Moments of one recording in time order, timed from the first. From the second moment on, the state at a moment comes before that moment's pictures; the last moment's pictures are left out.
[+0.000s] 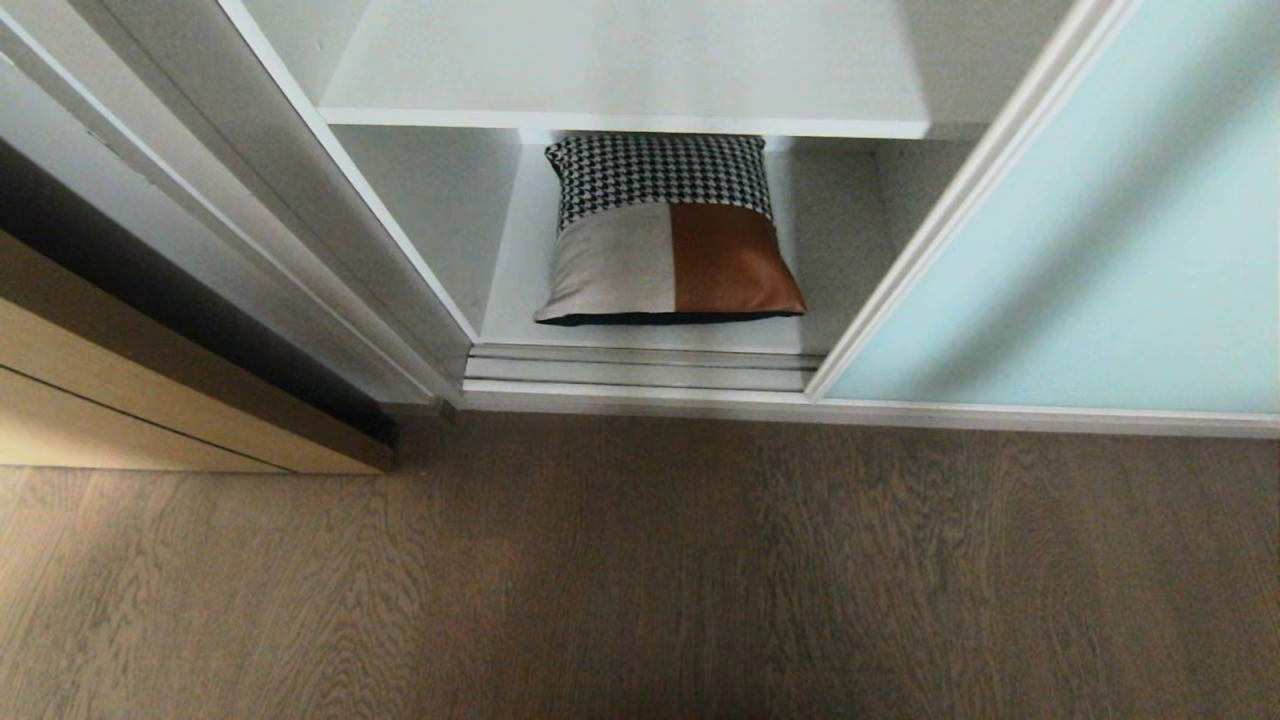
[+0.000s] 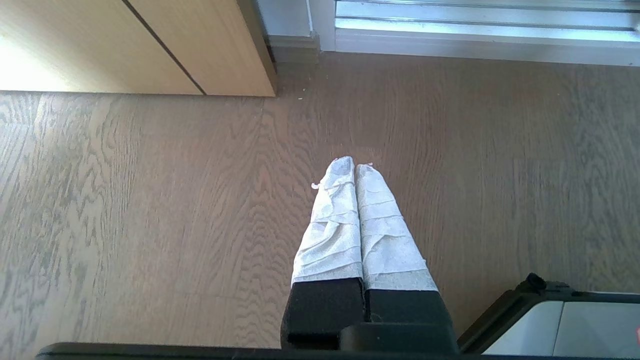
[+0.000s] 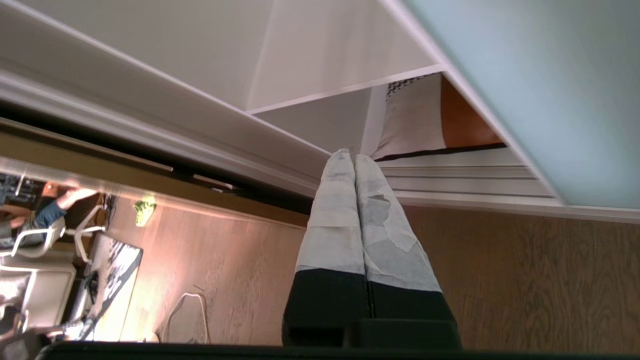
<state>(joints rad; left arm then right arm) 0.02 0.00 0.00 0.01 0.00 0.02 -0.33 0.92 -1.37 0.10 0.82 0.73</state>
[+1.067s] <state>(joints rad) 0.02 0.00 0.00 0.01 0.00 0.02 -0.81 0.96 -1.38 0.03 0.33 0.35</state>
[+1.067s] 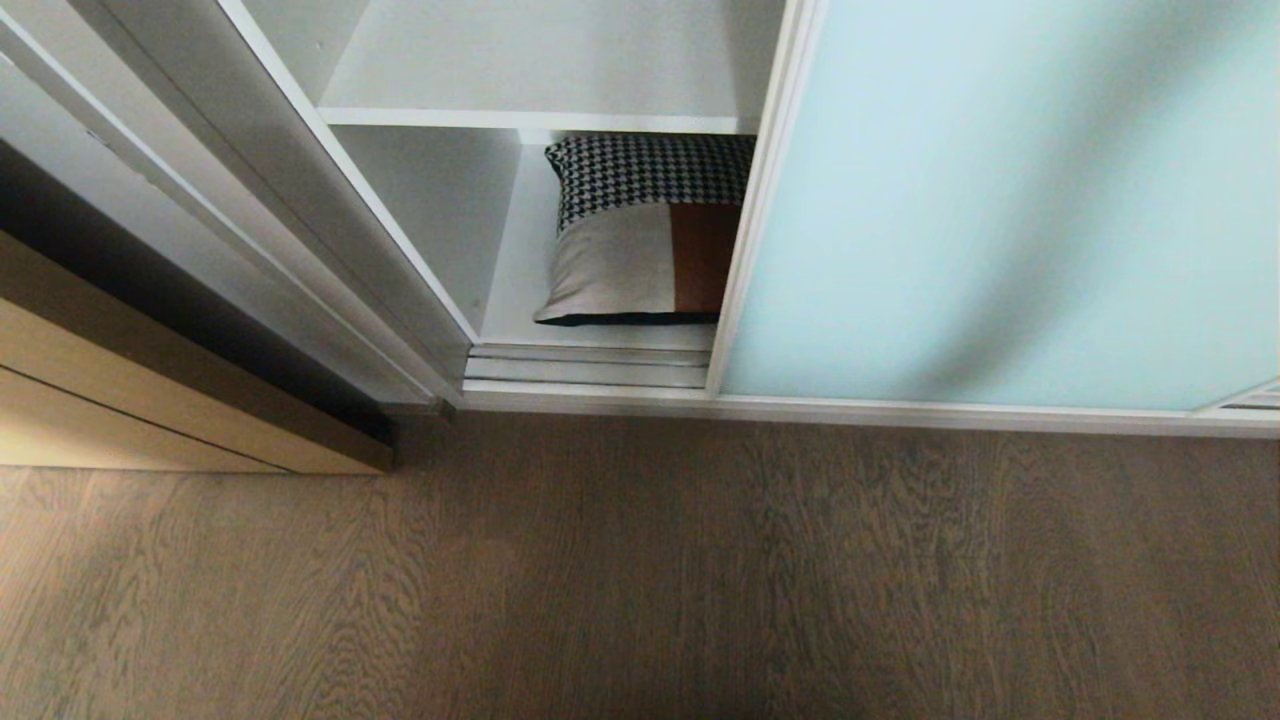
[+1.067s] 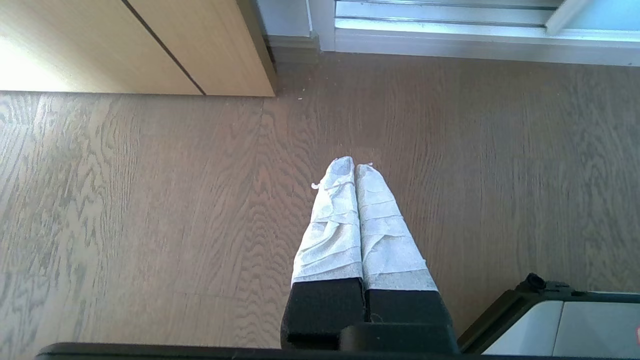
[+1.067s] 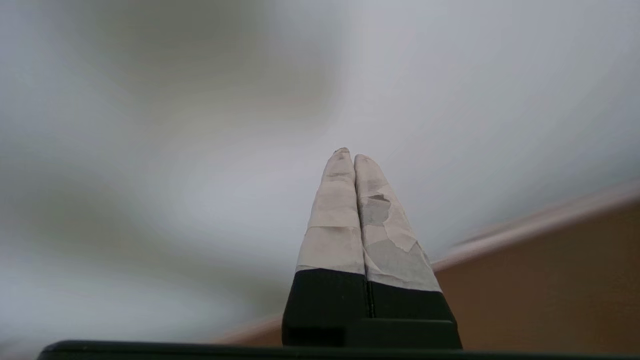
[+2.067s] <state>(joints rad) 0.02 0.00 0.00 0.01 0.00 0.02 -1.45 1.68 -1.86 -0.33 0.07 0.26</state>
